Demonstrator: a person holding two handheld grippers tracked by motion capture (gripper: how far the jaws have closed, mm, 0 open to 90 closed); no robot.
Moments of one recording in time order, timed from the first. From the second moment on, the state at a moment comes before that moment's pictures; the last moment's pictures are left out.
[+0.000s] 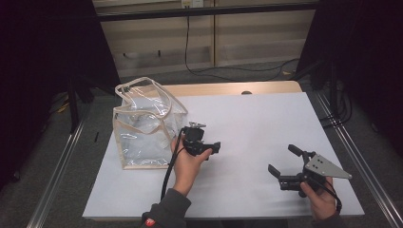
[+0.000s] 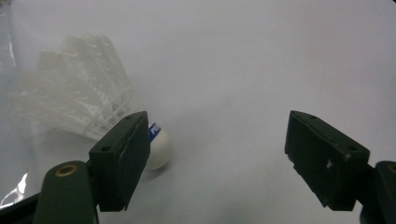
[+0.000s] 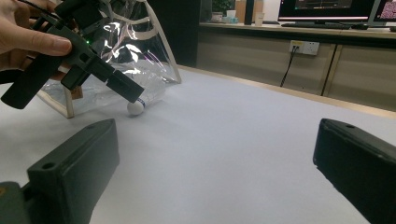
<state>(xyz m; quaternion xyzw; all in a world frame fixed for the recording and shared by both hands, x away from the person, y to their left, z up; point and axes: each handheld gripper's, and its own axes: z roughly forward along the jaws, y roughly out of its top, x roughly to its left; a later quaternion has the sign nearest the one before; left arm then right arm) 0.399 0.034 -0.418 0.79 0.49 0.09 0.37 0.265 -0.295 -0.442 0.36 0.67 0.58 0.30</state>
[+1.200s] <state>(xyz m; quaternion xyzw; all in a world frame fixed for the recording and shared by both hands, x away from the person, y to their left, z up) 0.415 0.024 -0.439 0.81 0.45 0.05 0.37 0.265 -0.297 -0.443 0.36 0.67 0.58 0.30</state>
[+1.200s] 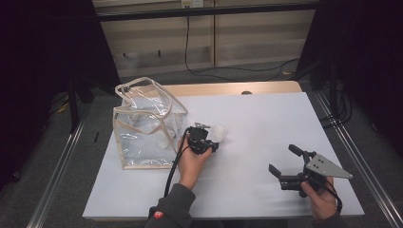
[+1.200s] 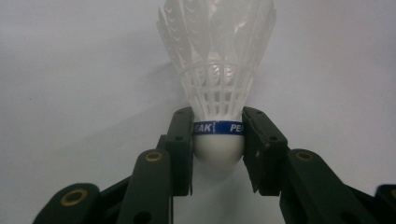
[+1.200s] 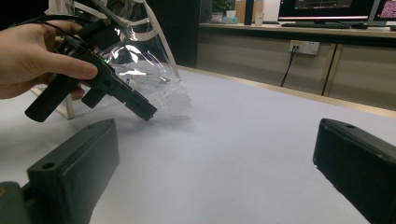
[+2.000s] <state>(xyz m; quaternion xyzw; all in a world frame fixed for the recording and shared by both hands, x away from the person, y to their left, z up) 0.407 0.027 -0.397 0.82 0.42 -0.01 0.38 0.265 -0.296 -0.444 0.36 0.67 0.58 0.30</state>
